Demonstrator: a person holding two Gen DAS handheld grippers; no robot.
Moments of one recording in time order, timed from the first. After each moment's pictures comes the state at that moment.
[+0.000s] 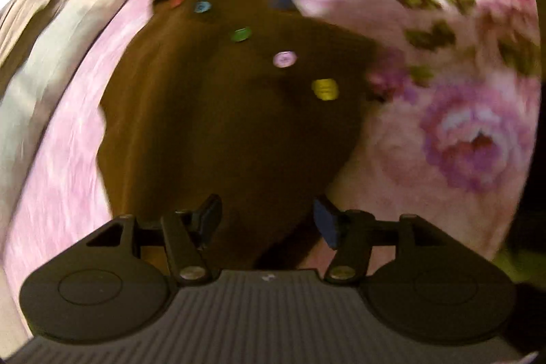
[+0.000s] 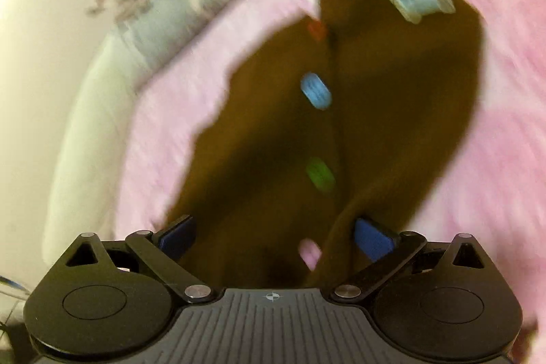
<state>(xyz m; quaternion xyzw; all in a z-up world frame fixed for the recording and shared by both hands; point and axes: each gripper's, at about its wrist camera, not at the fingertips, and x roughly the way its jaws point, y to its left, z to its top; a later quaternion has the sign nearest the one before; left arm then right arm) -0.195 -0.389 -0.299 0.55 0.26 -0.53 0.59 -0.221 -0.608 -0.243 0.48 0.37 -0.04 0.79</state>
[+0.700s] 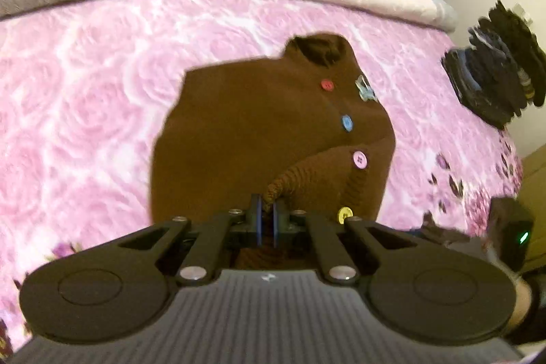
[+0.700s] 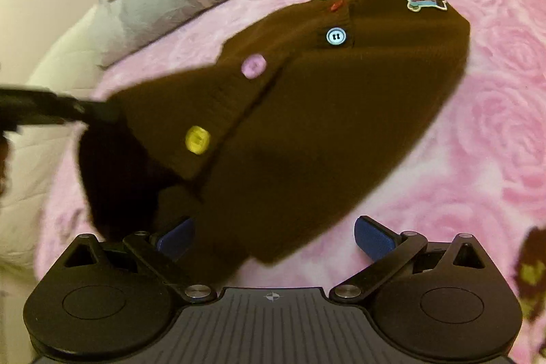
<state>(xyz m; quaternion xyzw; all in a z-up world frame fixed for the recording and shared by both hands) 0.007 -0.389 -0.227 0.14 0.50 -0.51 0.68 -0.229 -0.489 -0.258 0.35 0.39 -0.16 0.84</state>
